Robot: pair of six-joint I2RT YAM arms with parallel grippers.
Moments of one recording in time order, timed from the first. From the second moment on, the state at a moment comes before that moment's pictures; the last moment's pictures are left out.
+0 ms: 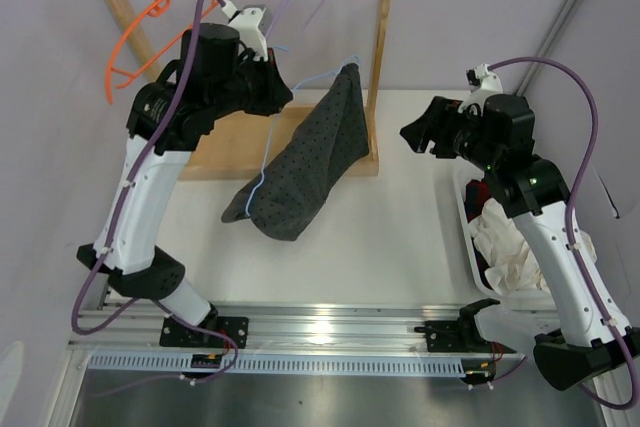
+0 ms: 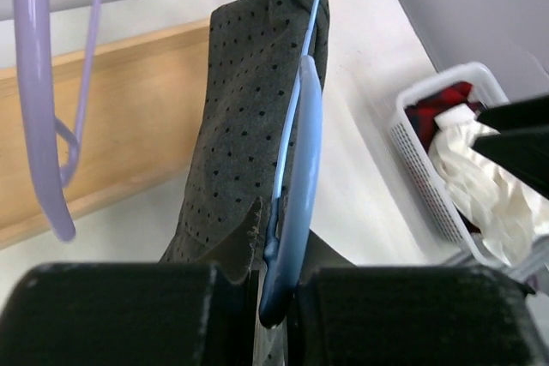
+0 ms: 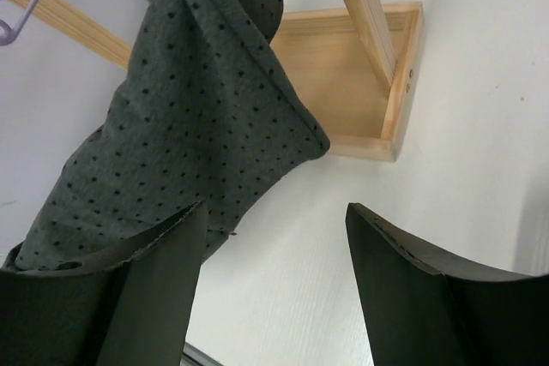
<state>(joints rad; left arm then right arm) -0.58 1.57 2.29 -1.14 0.00 -0.32 0.34 1.11 1.42 -0.62 -0.16 0.42</state>
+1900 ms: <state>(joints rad) -0.63 1.81 2.35 -0.65 -0.29 -0.24 0.81 1.64 1.66 -0.01 0.17 0.41</state>
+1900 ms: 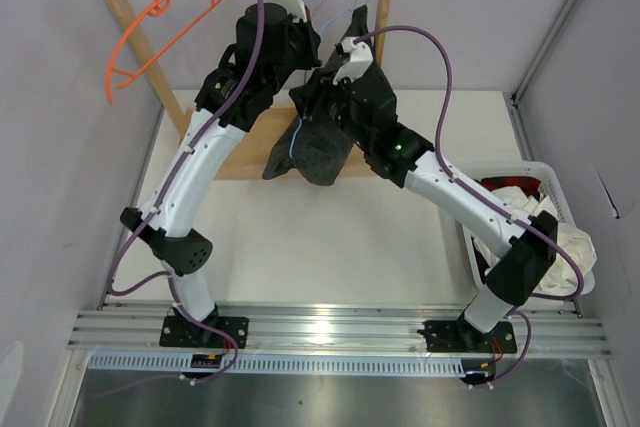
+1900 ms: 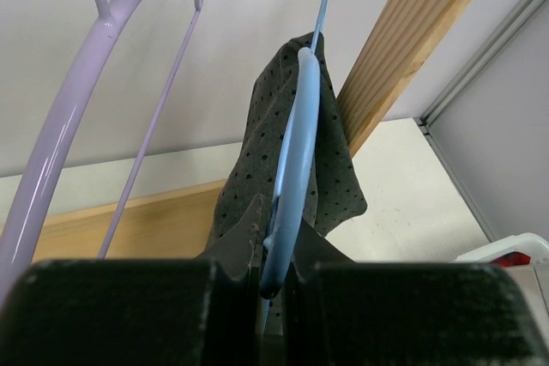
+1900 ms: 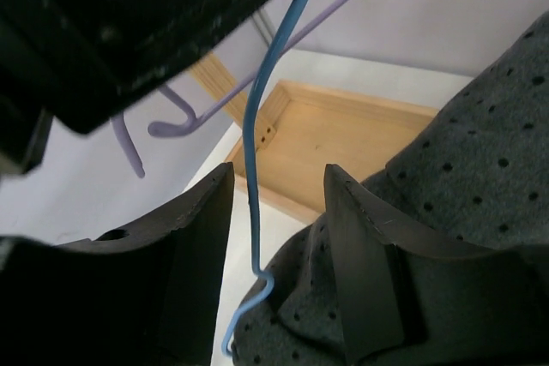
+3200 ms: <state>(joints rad) -0.63 1.55 2.04 -0.34 -0.28 -0.22 0.82 1.62 1.70 -0.10 0.08 0.31</state>
